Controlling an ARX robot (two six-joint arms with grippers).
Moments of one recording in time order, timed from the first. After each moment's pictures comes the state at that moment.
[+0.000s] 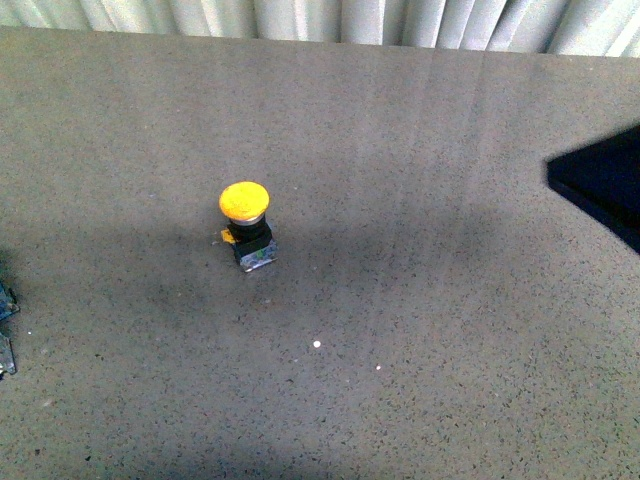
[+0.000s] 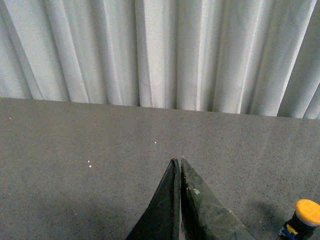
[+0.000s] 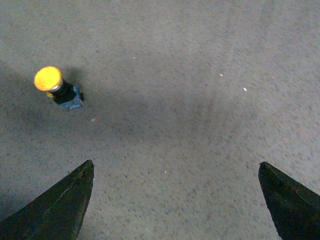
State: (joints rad) left arm 0.00 0.31 0.01 0.31 0.00 0.00; right arm 0.37 1.08 0.57 -0.12 0.11 0.19
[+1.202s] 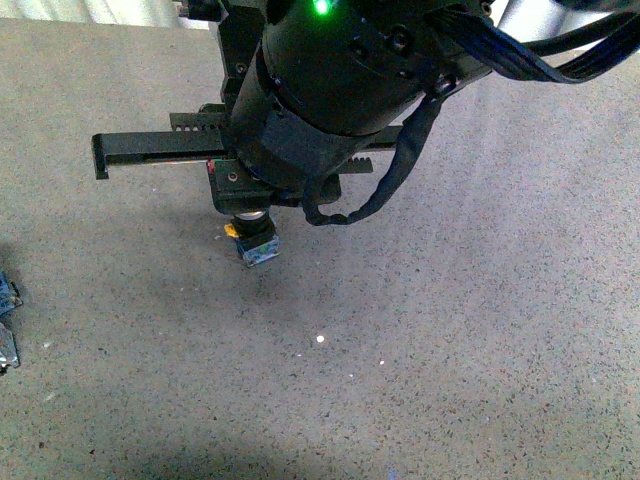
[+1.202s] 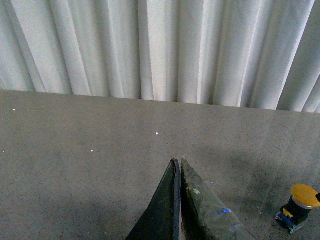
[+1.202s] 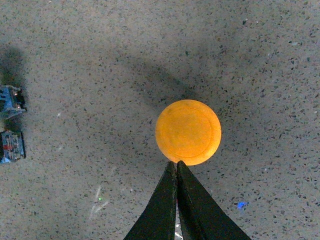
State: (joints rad) left arm 0.00 0.02 0.01 0.00 0.00 0.00; right arm 0.59 1.94 1.22 -0.17 0.02 0.36
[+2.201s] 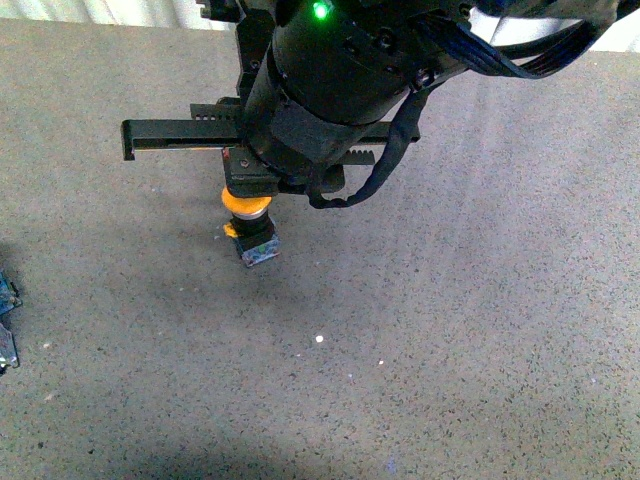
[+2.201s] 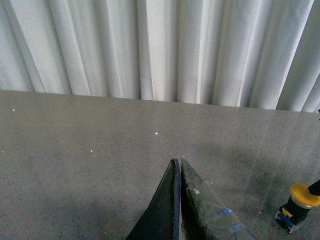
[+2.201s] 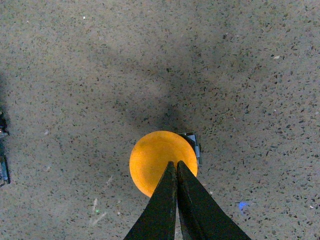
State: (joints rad) left arm 0.00 0.02 0.01 0.00 0.00 0.00; right arm 0.56 2.00 1.28 -0.18 0.03 0.37
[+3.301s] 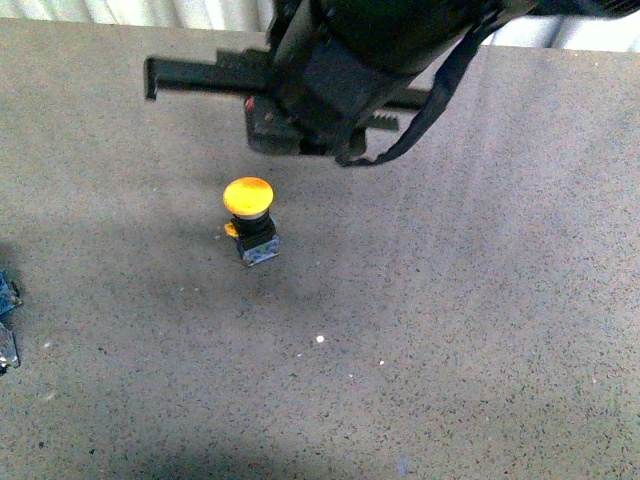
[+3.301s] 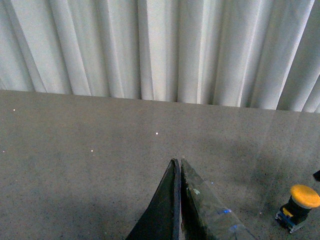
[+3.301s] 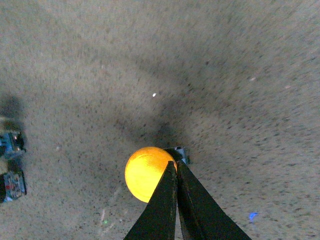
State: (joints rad) left arm 0.00 0.02 0.01 0.00 0.00 0.00; right arm 0.51 1.93 1.26 -0.16 0.00 0.38
